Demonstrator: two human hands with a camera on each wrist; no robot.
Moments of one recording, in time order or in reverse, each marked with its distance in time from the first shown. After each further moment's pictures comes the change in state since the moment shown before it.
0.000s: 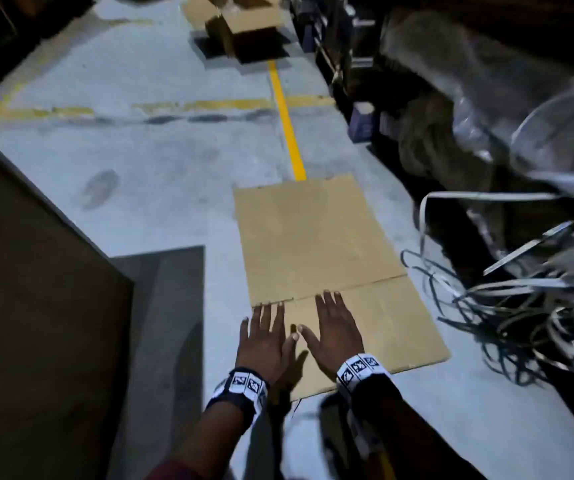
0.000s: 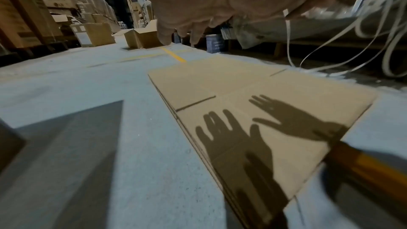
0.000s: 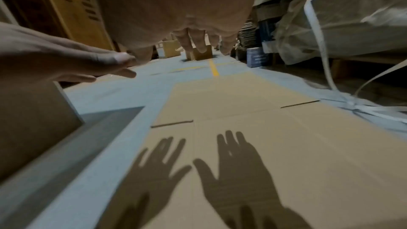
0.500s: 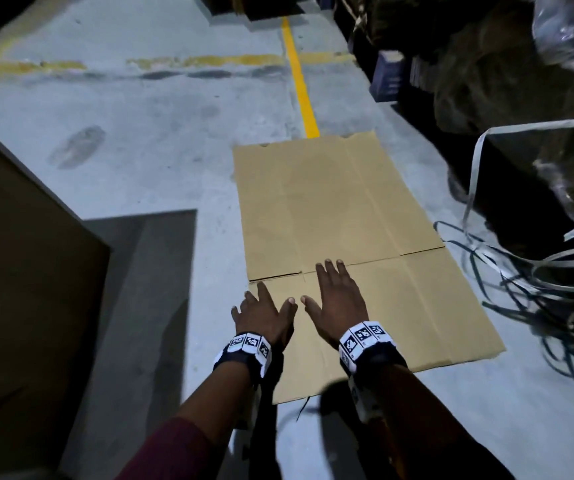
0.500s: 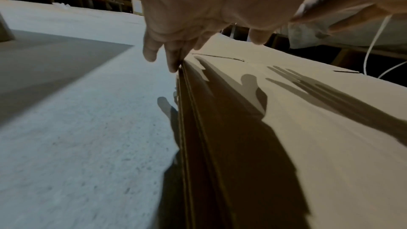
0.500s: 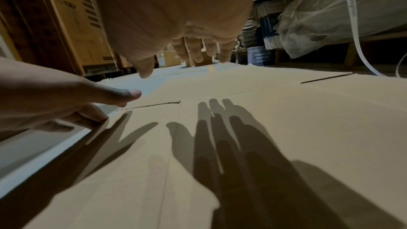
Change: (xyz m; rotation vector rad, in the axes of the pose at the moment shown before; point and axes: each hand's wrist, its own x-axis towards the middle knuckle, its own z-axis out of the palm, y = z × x) left_hand 0.085 -0.031 0.131 -0.187 -0.115 -0.364; right_hand 0.089 0.053 0.111 -0.082 0.038 -0.057
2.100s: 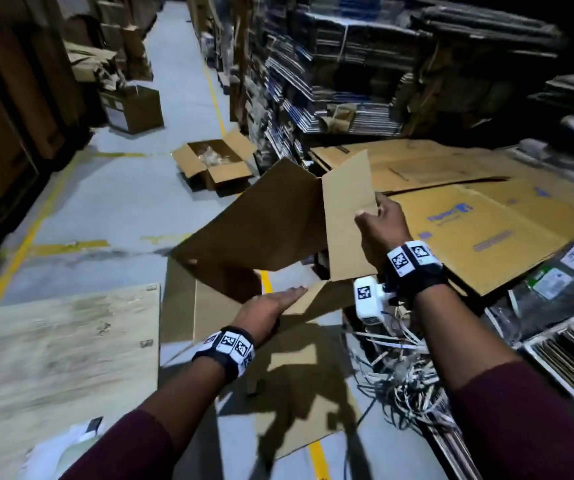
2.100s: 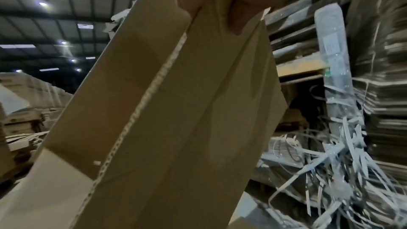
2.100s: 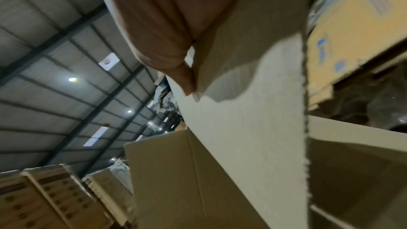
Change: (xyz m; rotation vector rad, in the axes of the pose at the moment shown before) left_hand -0.381 0.191 -0.811 -0.036 0.121 1.004; right_hand -0.161 -0.247 -0.951 0.907 0.645 0.225
